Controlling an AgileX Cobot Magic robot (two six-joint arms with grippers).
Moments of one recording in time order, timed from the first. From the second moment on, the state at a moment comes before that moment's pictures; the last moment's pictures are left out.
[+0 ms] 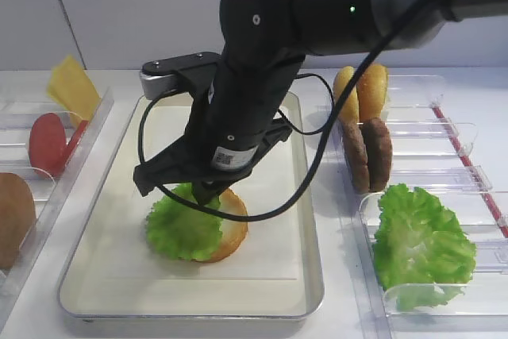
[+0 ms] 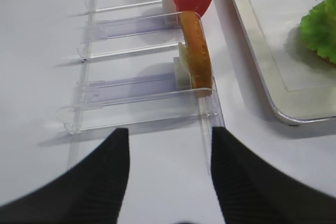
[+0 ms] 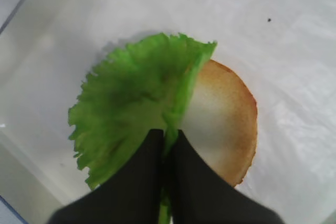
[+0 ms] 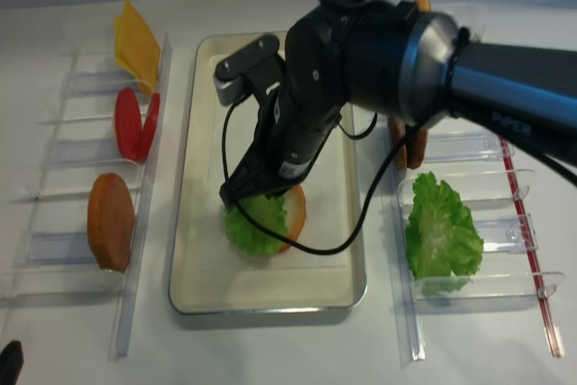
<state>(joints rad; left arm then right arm) -0.05 -0.02 -0.49 0.07 1.18 0.00 0.80 1.88 -1.39 0.24 0.82 0.03</state>
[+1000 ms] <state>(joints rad) -0.05 -0.02 -0.49 0.07 1.18 0.00 0.80 1.89 -1.39 0.14 0.87 0.06</state>
